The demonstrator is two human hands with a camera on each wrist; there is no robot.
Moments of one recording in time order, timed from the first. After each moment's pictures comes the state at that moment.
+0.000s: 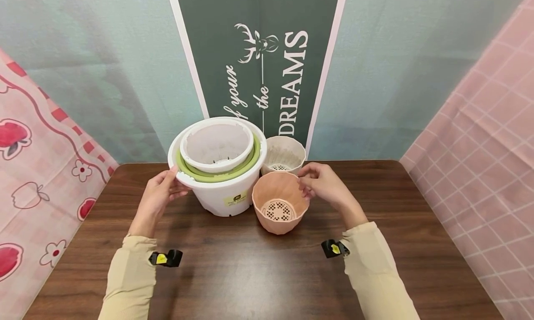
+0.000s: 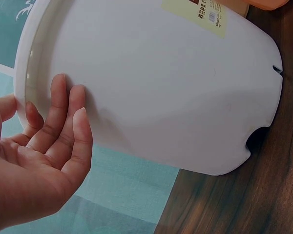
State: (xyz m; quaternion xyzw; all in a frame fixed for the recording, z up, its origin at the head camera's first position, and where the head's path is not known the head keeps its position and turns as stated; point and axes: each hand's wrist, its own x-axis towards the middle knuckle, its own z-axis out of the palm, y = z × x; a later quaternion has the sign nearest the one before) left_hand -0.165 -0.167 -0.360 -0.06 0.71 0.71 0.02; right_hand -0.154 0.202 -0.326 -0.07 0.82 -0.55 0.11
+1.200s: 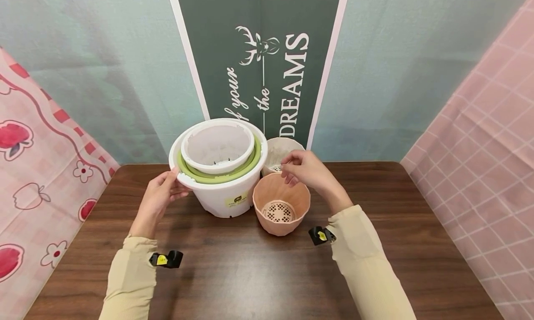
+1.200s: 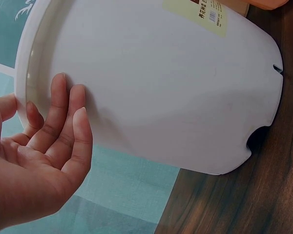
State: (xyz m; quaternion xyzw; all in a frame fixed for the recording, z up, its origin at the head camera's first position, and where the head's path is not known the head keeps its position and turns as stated) left_hand -0.167 -0.167 -0.359 -0.06 0.71 0.71 0.03; right_hand -0.173 0.170 -0.297 -0.10 0.83 -0.54 0.11
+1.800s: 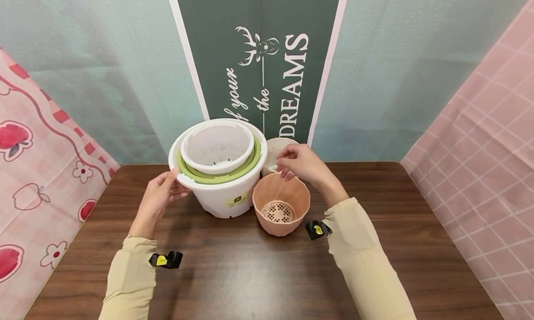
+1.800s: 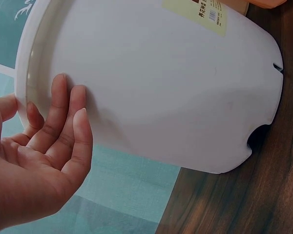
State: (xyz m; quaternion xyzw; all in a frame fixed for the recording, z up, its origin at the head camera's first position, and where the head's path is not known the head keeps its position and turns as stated) left_hand -0.168 -0.167 -0.361 -0.07 0.71 0.70 0.03; right_hand -0.181 0.162 -0.286 -0.10 0.84 -0.53 0.11
